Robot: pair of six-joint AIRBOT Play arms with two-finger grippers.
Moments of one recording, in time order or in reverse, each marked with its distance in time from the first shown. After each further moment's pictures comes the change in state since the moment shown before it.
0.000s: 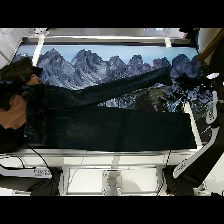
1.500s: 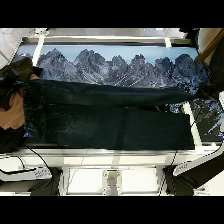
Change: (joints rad) left arm 0.006 0.086 -0.001 0.003 0.020 -0.132; right arm -0.143 0.258 -0.079 -0.360 0.650 -0.071
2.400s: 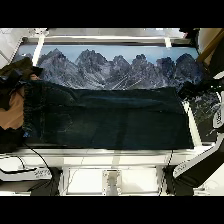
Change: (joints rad) left arm -0.027 -0.006 0.000 0.001 -0.005 -0.006; right arm 0.111 -0.097 -0.050 0.082 -0.467 -0.007
